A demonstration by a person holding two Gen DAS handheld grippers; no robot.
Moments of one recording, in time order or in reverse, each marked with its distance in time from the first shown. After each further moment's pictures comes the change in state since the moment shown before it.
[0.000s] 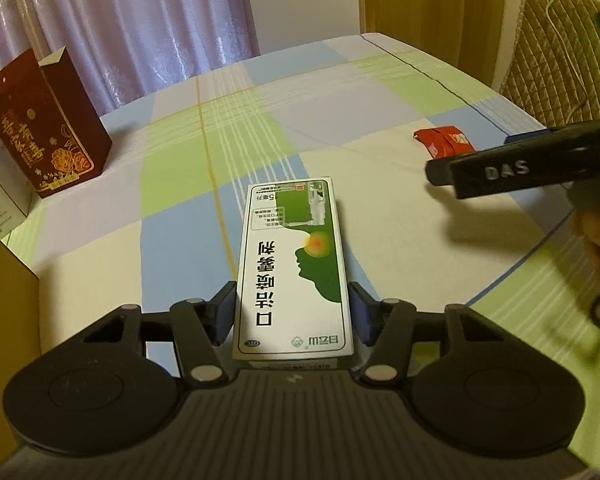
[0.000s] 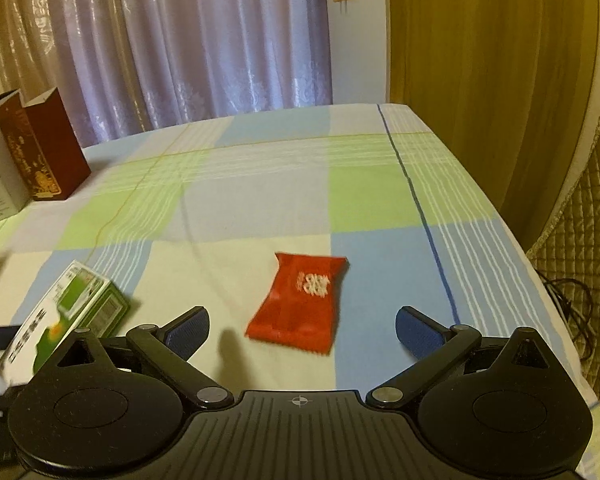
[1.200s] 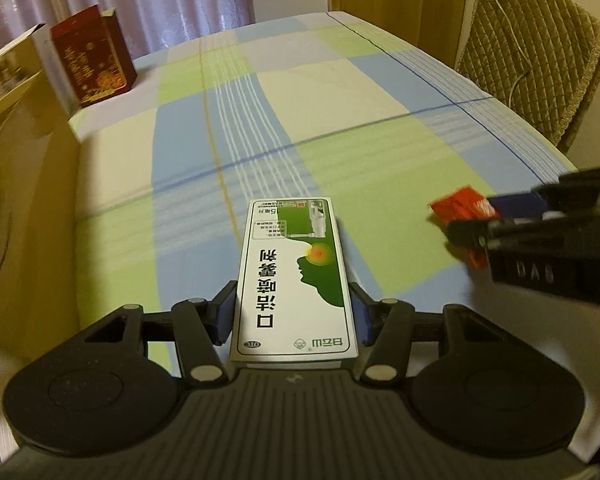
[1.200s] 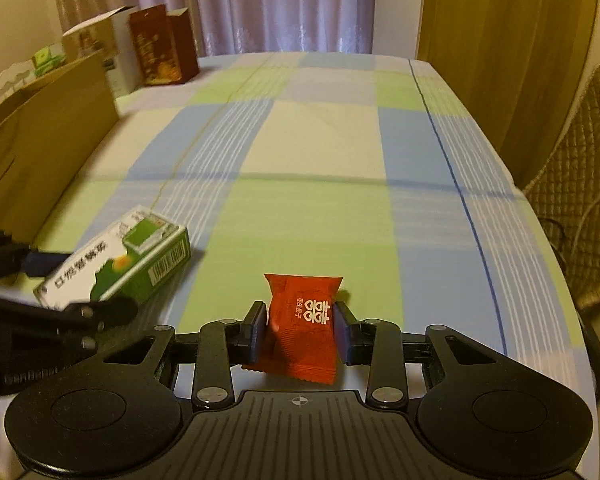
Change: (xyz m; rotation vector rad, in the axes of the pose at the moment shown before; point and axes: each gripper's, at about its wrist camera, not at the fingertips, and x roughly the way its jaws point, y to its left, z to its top) left arm -0.157 -0.067 -0.132 -0.056 0.055 -0.019; right arm -0.201 0.059 -0.155 -0.127 0.137 0.041
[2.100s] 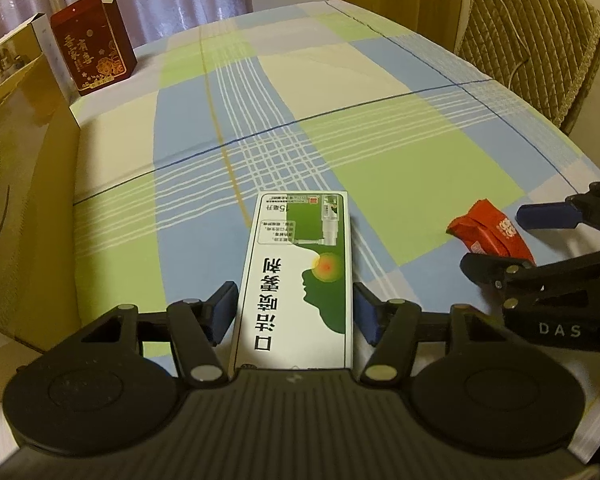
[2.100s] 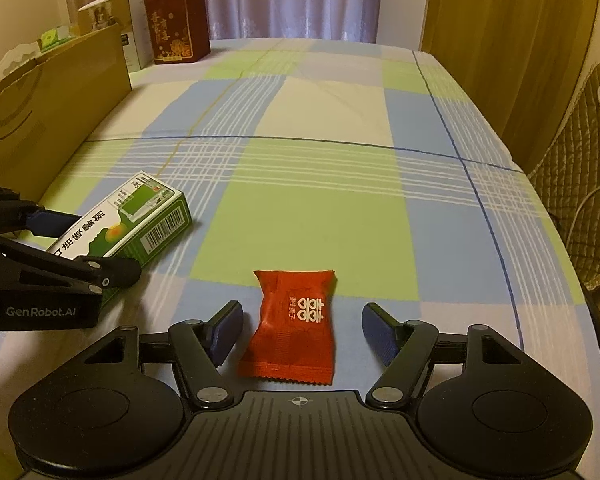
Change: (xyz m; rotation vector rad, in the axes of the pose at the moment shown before) left arm 0.012 0.005 -0.009 0.022 0.022 -0.005; right arm 0.004 0.006 -0.023 -0.020 0.003 -0.013
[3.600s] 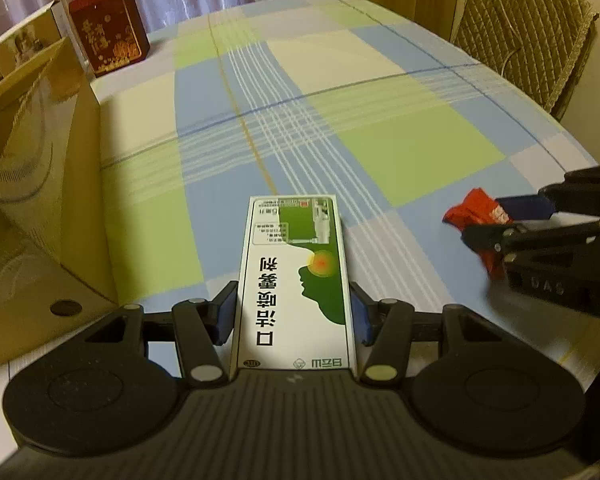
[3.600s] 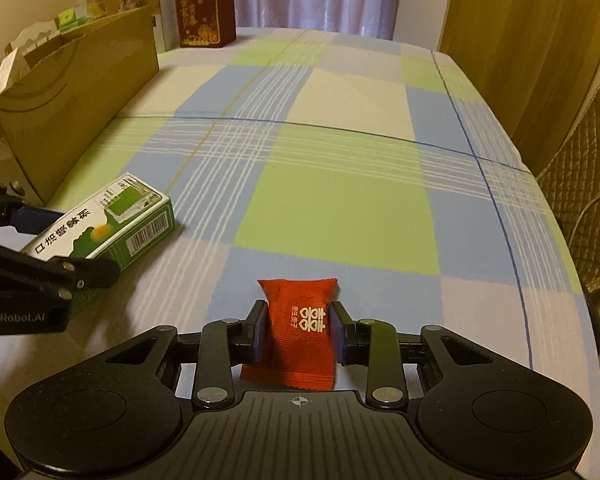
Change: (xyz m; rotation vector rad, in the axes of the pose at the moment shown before) left arm -0.036 0.012 -0.028 -0.002 0.045 -0.004; right arm -0.018 0.025 -0.012 -0.066 0.035 0.004
